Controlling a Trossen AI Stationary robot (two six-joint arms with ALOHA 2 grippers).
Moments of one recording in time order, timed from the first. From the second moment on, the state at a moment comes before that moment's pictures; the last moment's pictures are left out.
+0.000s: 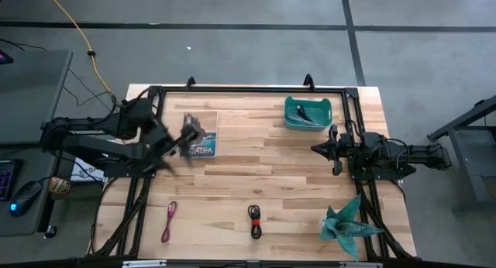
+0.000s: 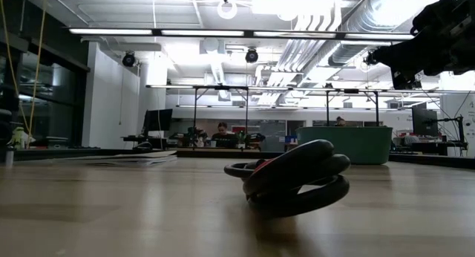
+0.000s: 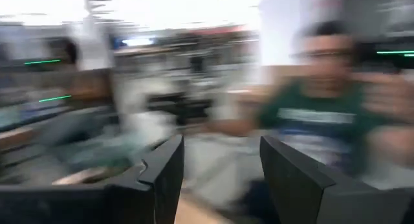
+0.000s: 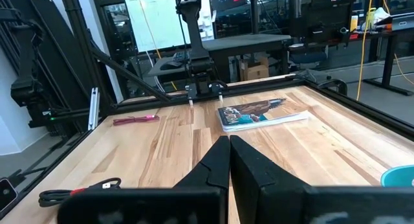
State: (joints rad) left arm 0.18 0.84 0.82 0.07 0.94 0.08; right arm -0.02 0.01 0.01 0.02 0.02 0.13
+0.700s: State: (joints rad) left arm -0.24 0.92 0.82 0.06 0.69 0.04; right arm -0.02 0.01 0.01 0.02 0.02 0.15
